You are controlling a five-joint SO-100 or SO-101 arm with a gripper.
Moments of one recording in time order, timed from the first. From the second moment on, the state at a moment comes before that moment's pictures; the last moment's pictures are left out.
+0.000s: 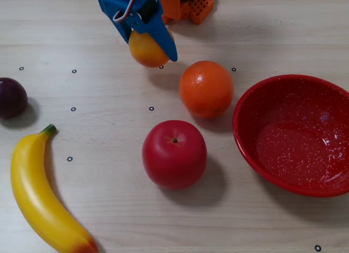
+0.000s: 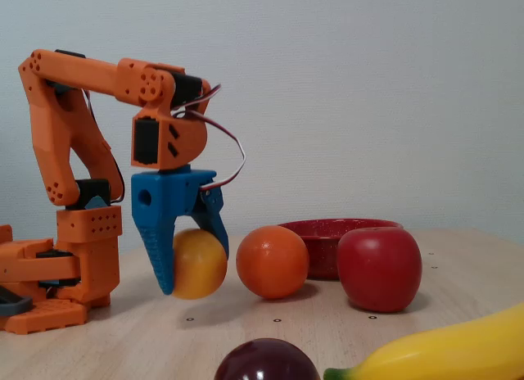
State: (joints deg) arm 28.7 111.3 120.0 82.2 -80.4
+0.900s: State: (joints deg) arm 18.6 111.2 98.1 93.7 -59.5
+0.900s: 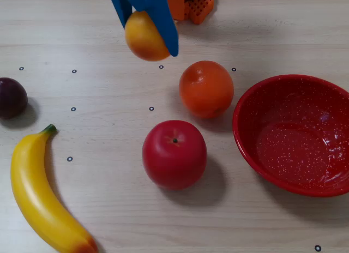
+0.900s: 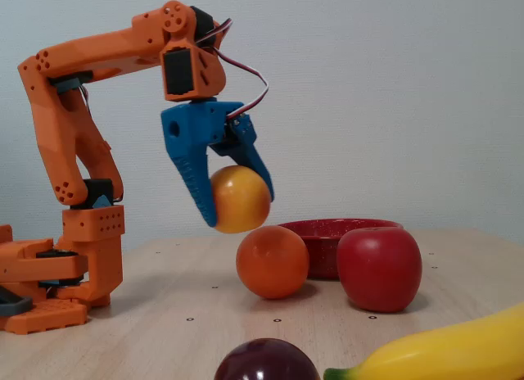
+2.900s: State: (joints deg) arm -25.0 68.0 61.8 70.7 -22.3
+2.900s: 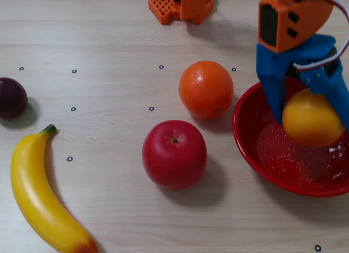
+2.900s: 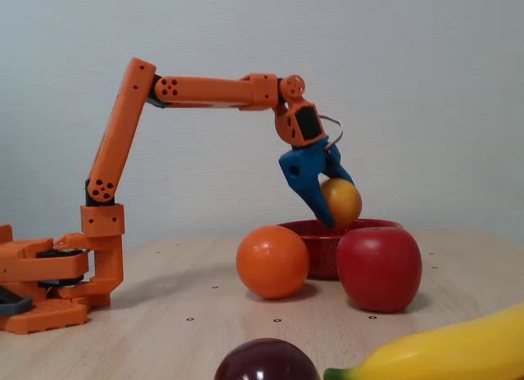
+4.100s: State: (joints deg) arm -25.1 54.7 54.8 70.8 -30.1
